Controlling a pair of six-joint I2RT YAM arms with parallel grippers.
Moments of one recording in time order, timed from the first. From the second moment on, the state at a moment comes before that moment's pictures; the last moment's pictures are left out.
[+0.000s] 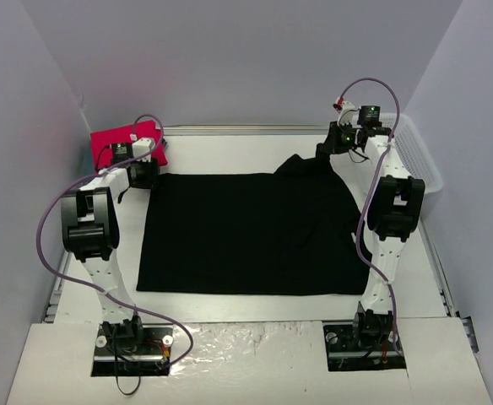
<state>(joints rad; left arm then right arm) 0.11 2.00 1.41 -0.23 0.26 0.17 -0.08 2.29 2.01 -0.50 -0.63 -0.19</state>
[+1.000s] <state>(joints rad) 0.11 2.18 1.58 -0.24 0.37 0.03 -0.08 2.31 2.02 -0.50 -0.63 -0.21</state>
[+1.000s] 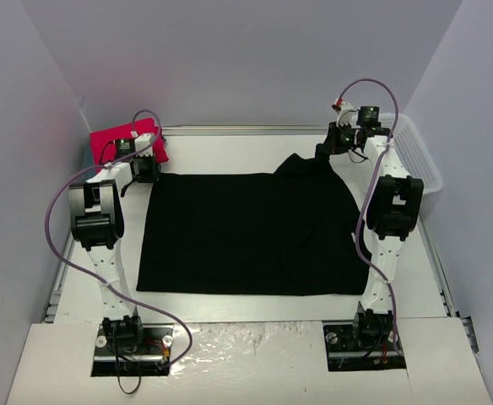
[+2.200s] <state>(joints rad) 0.12 1.84 1.41 -0.40 0.44 0.12 -0.08 2.04 1.80 -0.68 -0.66 -0.33</state>
